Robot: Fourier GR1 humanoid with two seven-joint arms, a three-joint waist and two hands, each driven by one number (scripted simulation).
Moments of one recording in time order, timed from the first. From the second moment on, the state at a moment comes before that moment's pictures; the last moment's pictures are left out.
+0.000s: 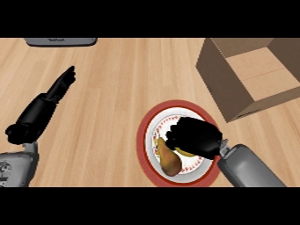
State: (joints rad) left arm -0.21 0.24 0.04 -1.54 -0.15 -0.23 -0.07; right arm -0.38 -0.28 0.55 -1.41 1.27 0.25 -0.57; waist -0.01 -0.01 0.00
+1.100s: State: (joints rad) left arm -0.19 0.25 0.05 -1.55 -0.15 -0.24 -0.09; right arm 0.02 -0.92 0.04 -1.91 0.27 0.20 -0.97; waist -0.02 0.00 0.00
